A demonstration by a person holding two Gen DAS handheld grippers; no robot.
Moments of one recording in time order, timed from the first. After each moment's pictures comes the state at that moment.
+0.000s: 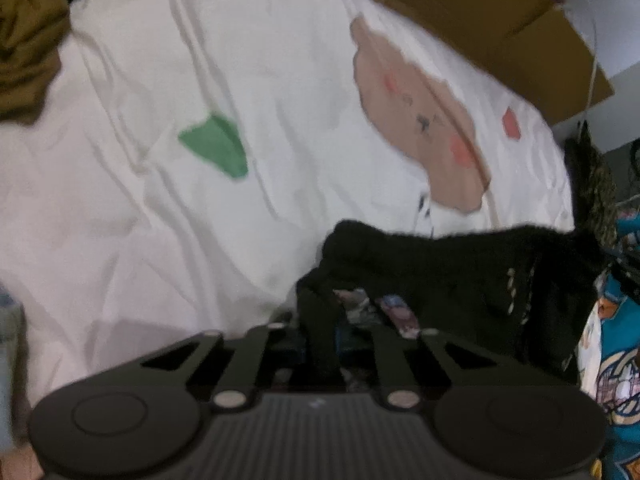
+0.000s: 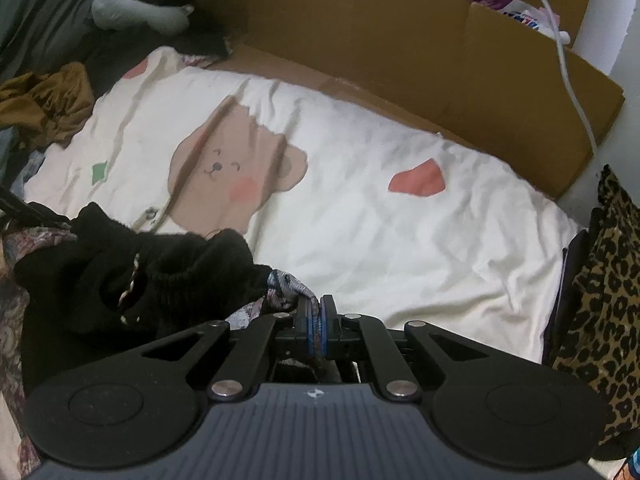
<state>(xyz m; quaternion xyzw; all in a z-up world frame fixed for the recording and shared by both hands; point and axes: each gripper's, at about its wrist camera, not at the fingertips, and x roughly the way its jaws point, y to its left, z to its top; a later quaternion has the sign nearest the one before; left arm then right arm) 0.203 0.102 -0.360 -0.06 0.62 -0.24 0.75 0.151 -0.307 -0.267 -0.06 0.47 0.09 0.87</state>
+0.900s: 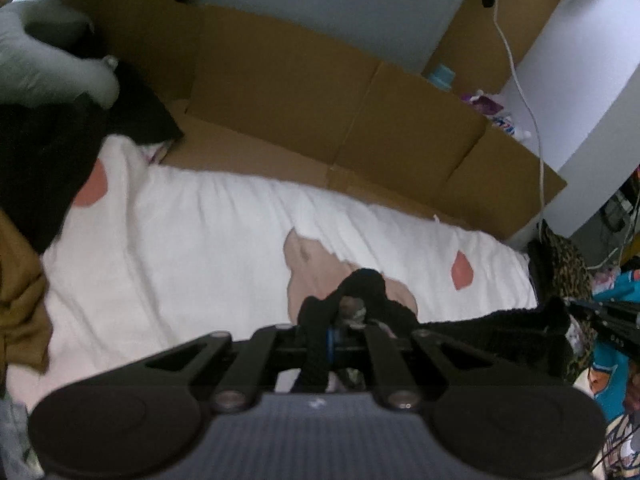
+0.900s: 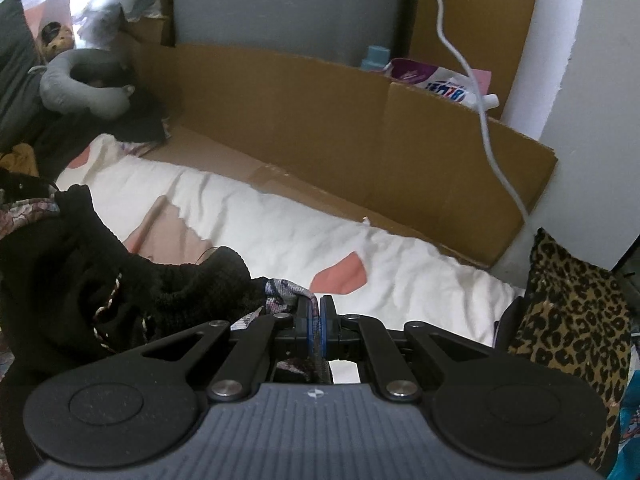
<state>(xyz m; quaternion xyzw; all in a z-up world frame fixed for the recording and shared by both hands) 0.271 0.047 -0.254 -0.05 0.46 -0.27 0.85 0.189 -0.347 -0.223 -0.05 0.39 0.02 0.92</state>
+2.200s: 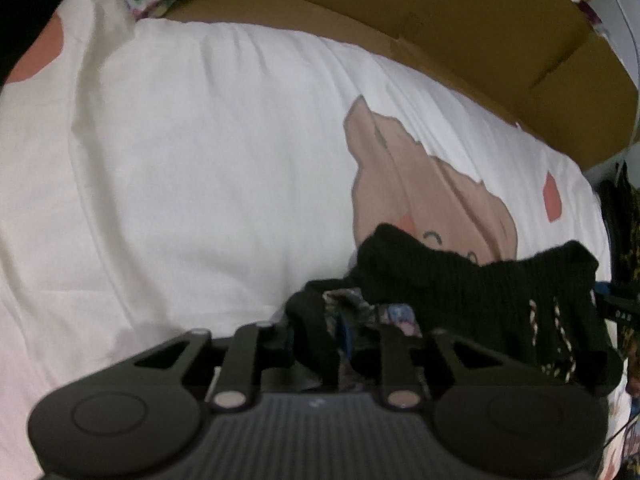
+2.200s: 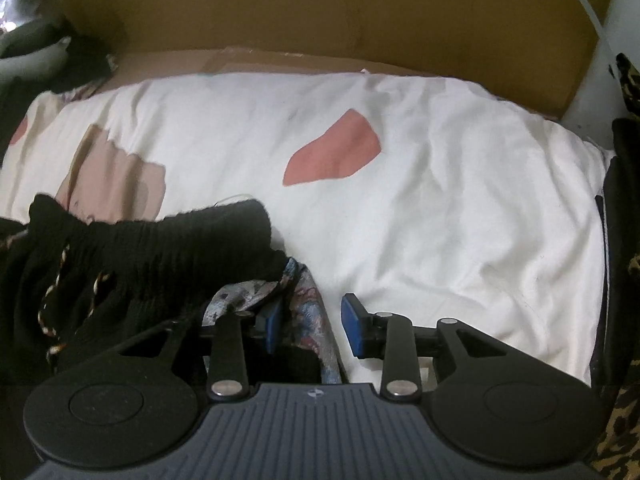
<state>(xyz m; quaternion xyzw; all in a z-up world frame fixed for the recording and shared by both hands) 0.317 0.030 -0.383 -0.01 0.60 -0.23 0.77 0.258 -0.382 -0.364 0.06 0.52 0.02 0.85</state>
